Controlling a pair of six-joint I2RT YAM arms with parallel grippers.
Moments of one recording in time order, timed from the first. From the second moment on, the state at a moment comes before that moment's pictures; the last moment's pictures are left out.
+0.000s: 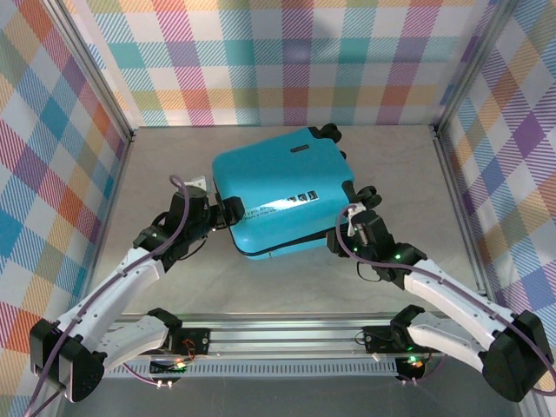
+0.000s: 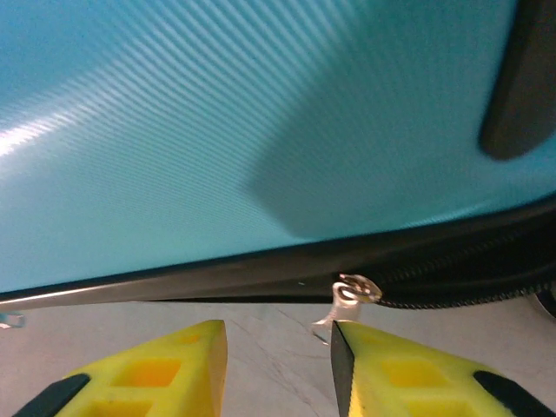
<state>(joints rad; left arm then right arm) -0.48 1.01 0.83 -0.44 -0.08 -0.63 0.64 0.96 0.58 -0.36 0.05 0.48</state>
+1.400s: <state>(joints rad) -0.48 1.06 0.85 -0.40 -0.05 -0.62 0.65 0.99 0.55 -0.36 0.14 0.58</state>
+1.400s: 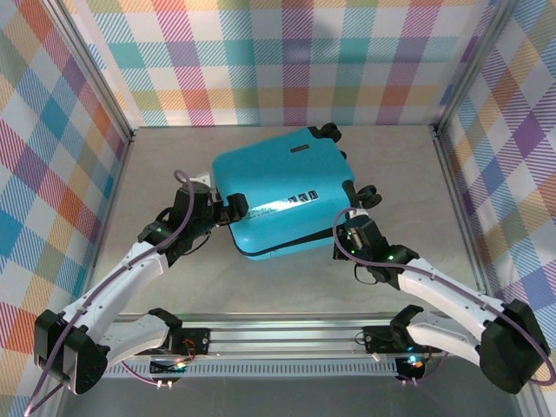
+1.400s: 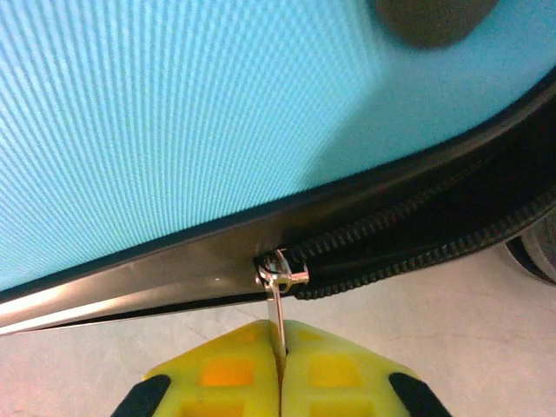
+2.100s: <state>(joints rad) -0.48 1.06 0.85 -0.40 -0.05 -0.61 0.62 0.94 0.60 -0.51 0.16 0.54</state>
